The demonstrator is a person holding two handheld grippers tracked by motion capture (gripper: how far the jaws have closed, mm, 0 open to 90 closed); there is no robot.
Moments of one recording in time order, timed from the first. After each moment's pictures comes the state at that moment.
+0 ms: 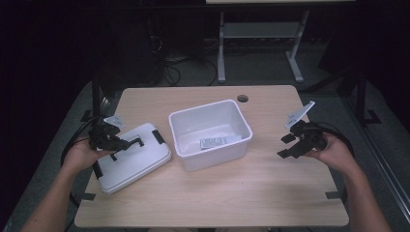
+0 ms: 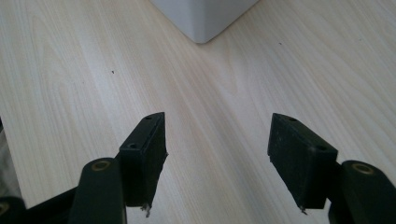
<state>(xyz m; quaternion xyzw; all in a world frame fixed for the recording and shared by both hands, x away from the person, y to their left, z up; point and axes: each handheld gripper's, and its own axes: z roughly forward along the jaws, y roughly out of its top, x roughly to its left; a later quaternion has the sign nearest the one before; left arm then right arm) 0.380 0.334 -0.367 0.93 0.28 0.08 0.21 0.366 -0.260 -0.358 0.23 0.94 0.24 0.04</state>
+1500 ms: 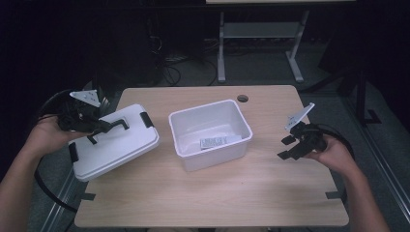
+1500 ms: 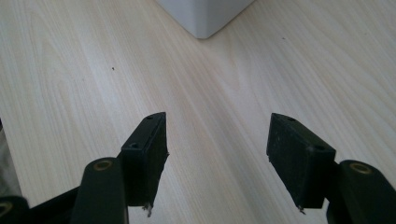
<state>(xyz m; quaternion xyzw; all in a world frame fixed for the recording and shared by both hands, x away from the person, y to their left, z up) 0.367 0.349 -0.255 0.94 0.24 0.10 0.22 0.363 -0.260 -0.362 0.23 0.94 0.24 0.03</state>
